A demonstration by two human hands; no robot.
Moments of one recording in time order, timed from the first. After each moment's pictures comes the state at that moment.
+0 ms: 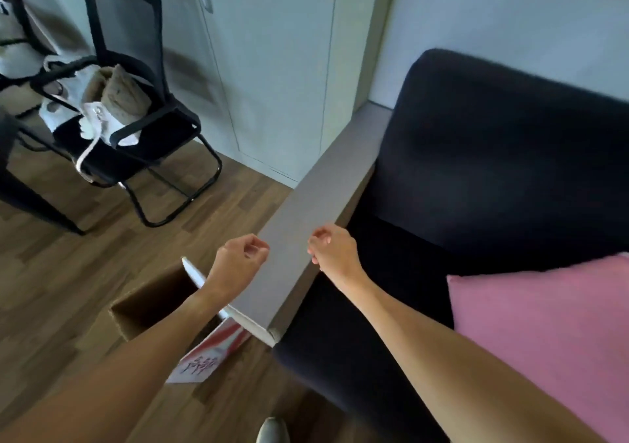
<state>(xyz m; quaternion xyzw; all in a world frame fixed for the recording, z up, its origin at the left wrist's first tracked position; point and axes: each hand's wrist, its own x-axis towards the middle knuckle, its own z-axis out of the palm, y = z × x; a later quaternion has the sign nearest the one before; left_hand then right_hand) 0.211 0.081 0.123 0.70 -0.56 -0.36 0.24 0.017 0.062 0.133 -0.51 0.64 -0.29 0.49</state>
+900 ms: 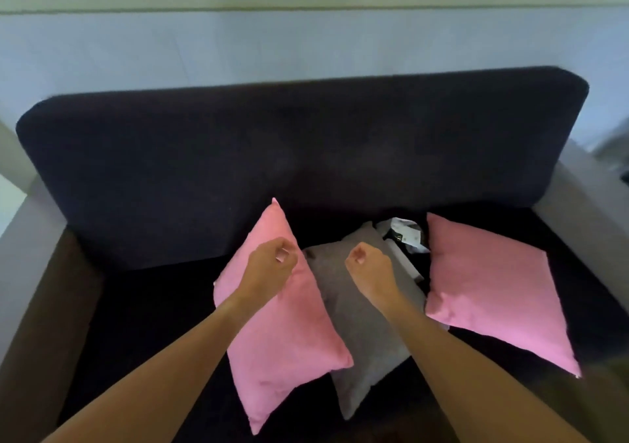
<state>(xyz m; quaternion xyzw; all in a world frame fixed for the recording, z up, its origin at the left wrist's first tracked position) -0.377 0.192 0.172 0.42 -0.75 -0.48 0.14 -0.544 0.317 0.147 -0.29 0.88 -0.31 0.21</state>
